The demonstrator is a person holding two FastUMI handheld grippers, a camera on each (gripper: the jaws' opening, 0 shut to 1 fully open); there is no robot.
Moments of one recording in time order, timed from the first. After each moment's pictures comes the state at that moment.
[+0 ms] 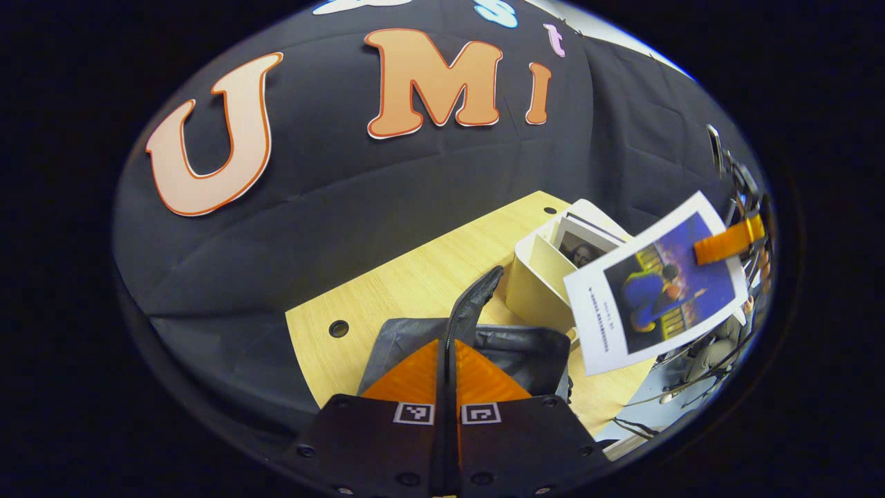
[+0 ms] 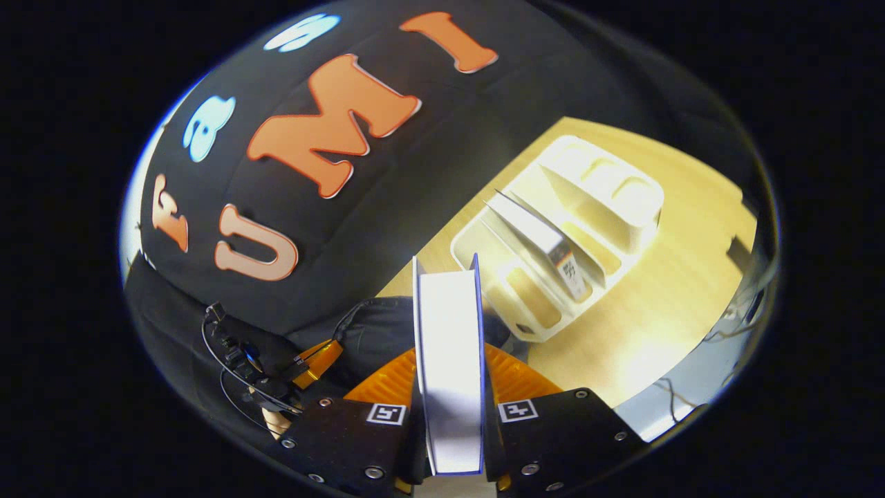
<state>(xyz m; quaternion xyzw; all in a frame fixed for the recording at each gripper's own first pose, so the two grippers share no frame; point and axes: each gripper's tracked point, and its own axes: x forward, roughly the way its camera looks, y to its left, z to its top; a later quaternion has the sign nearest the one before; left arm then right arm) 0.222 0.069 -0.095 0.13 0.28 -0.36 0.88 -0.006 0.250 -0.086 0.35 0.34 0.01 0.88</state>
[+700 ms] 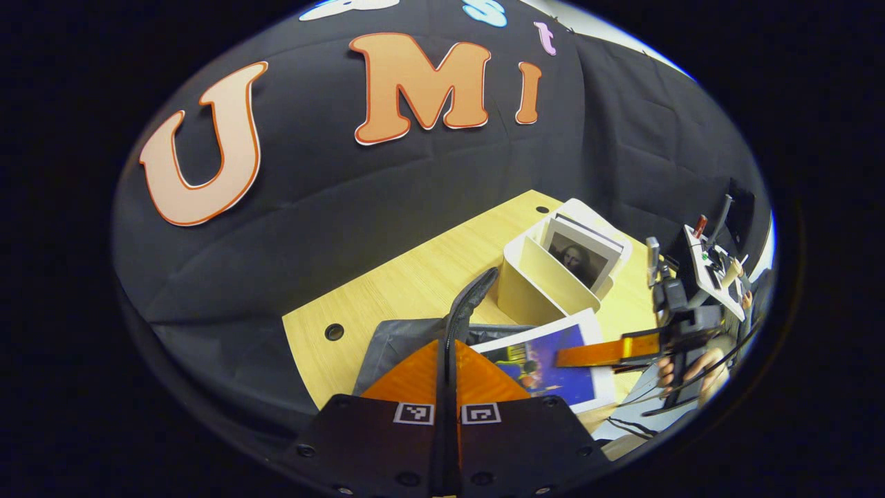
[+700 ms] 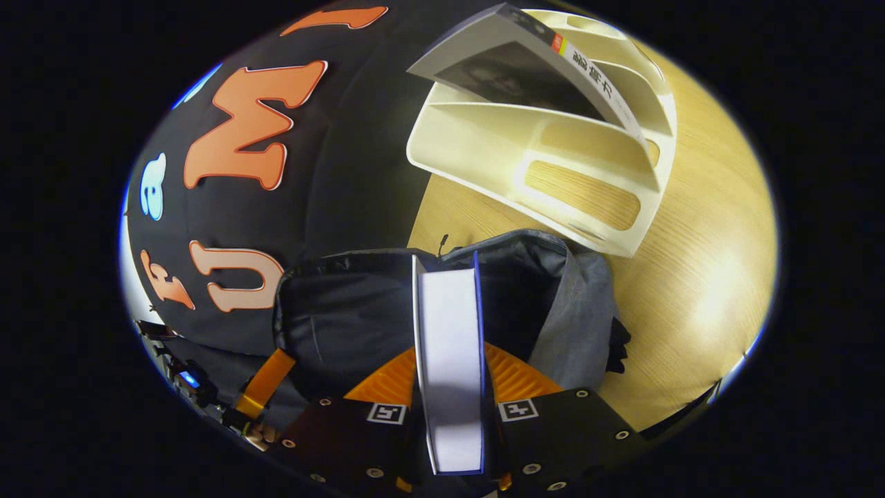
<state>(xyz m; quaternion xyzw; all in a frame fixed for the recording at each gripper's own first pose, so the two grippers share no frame) 0.210 0.056 -0.082 0.14 0.27 -0.37 0.88 0.069 0.354 -0.246 0.49 0.35 0.03 0.80</state>
